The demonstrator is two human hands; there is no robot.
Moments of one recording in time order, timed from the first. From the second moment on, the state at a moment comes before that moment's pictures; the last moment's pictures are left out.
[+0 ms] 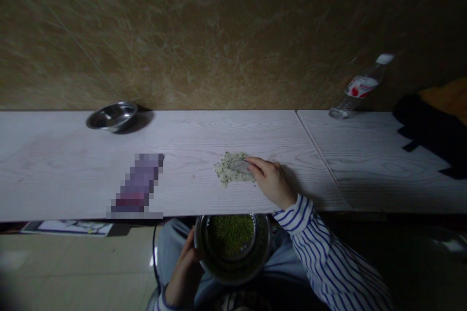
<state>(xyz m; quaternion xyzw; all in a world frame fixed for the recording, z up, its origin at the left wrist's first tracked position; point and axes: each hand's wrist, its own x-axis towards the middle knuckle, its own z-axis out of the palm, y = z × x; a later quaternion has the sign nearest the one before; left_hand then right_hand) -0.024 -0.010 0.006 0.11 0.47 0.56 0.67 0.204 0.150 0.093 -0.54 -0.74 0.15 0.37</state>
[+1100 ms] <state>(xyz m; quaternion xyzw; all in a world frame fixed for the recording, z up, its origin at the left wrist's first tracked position) -0.018 -0.011 0.004 0.13 0.46 0.55 0.69 0.222 0.092 0.101 -0.56 -0.75 0.13 0.34</state>
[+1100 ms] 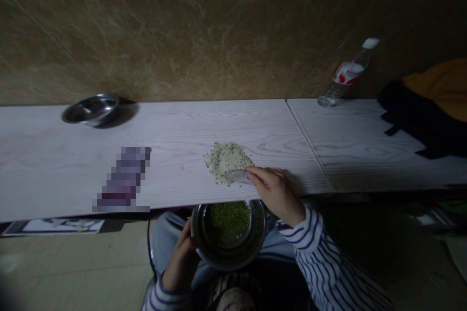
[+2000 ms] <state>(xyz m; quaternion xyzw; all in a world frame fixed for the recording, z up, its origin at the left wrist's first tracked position) -0.011 -0.011 0.012 0.13 0.48 0.53 0.68 0.254 0.066 0.093 -0.64 -0.66 0.14 0.36</state>
